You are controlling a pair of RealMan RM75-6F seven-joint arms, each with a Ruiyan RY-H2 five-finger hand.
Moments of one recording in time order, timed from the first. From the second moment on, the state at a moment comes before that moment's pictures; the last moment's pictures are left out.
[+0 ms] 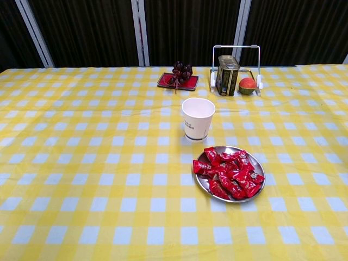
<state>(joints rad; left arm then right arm) -0.05 -1.15 -0.07 -1.59 1.46 1.54 0.14 0.14 -1.17 0.03 -1.58 -1.57 1.44 -0.17</state>
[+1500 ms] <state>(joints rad) -0.06 -1.12 -0.06 -1.61 1.45 1.50 0.07 0.36 -1.42 0.09 -1.85 -1.34 1.11 -0.56</state>
